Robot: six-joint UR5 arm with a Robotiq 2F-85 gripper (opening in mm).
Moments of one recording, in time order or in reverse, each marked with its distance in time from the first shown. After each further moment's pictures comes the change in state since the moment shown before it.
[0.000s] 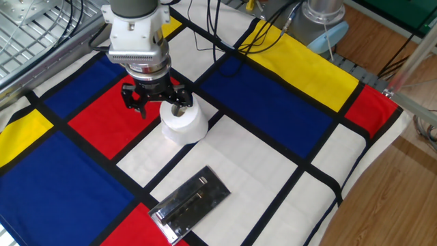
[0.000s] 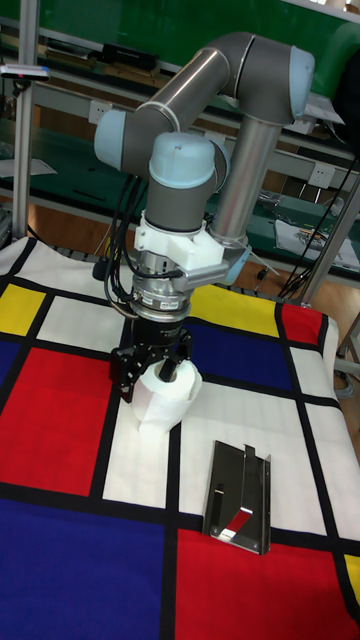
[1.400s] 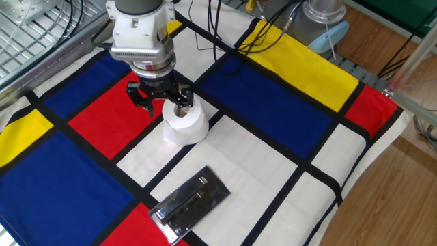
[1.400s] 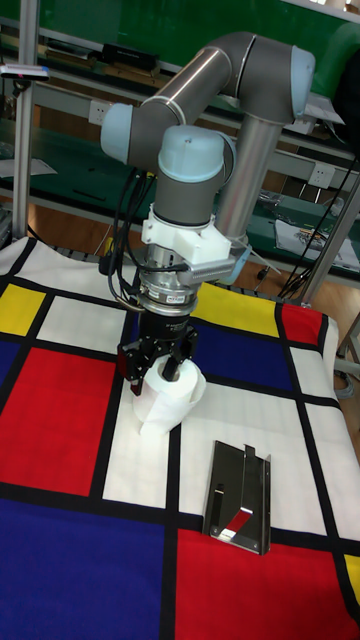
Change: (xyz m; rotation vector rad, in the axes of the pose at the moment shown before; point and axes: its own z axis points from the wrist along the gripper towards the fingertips) arm 0.002 0.013 -0.008 -0.012 0.016 0.048
